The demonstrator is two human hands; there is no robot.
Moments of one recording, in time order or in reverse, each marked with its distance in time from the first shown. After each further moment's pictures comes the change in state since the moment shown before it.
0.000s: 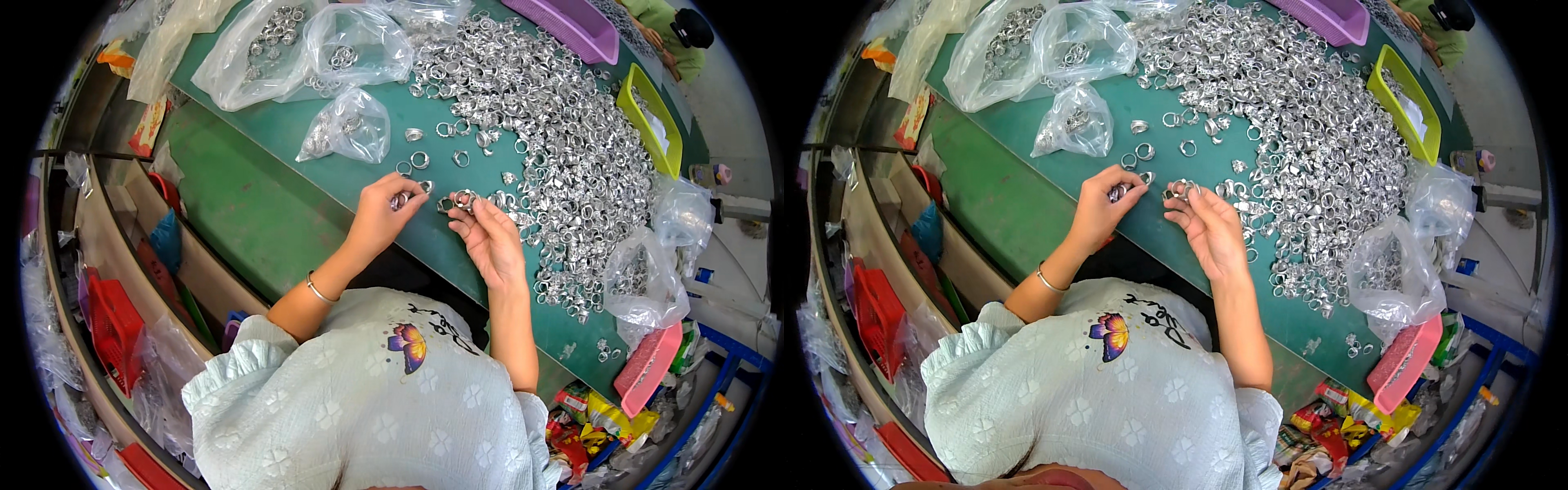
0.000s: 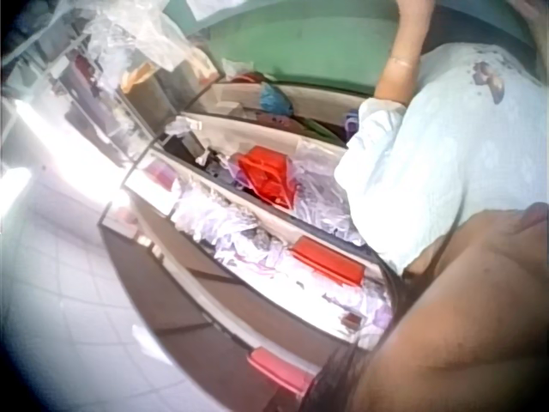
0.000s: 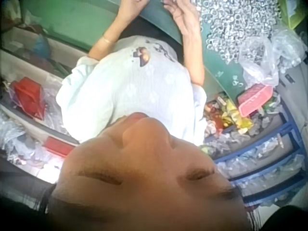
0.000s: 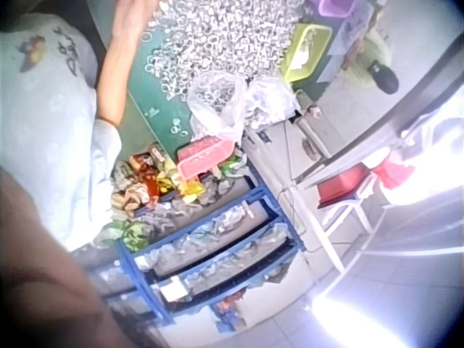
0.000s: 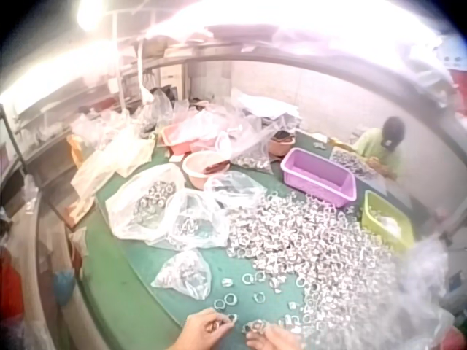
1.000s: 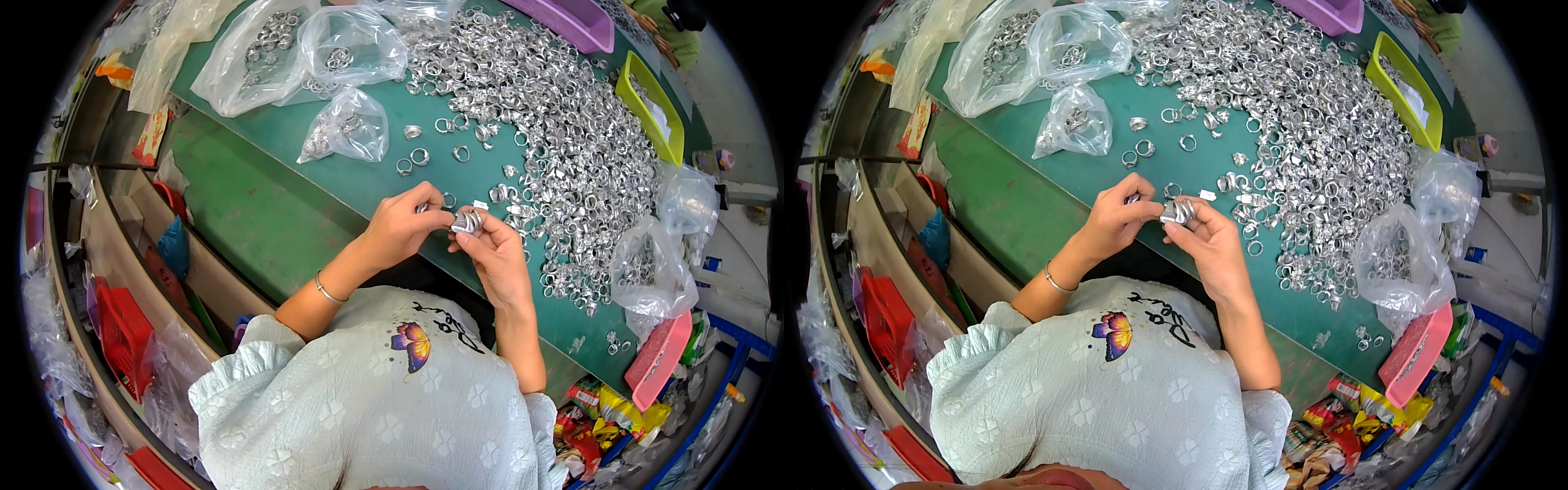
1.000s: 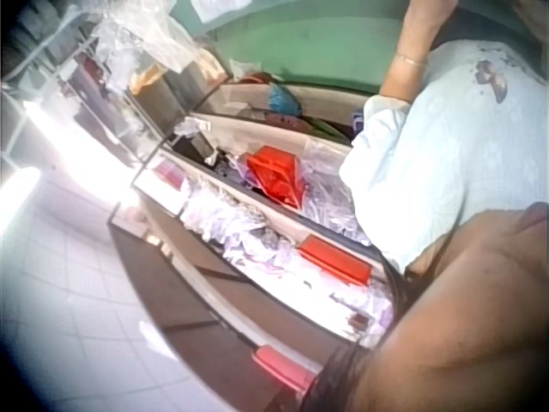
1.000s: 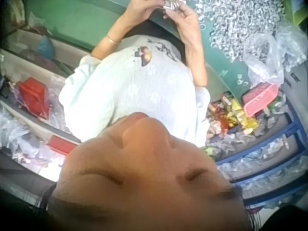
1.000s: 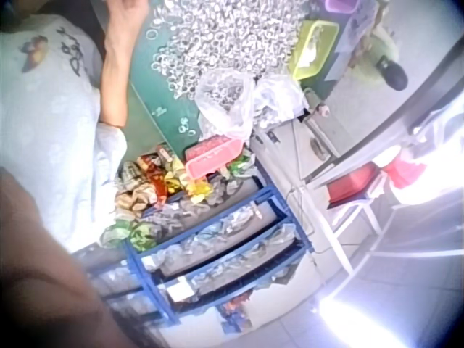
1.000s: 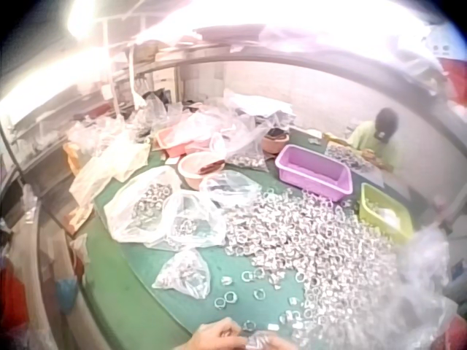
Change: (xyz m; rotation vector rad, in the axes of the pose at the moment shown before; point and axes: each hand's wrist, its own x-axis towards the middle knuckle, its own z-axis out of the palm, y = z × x) left_hand -0.003 0.020 0.000 0.106 -0.179 0.563; right_hand -0.035 -0.001 0.019 -0.267 0.001 -0.061
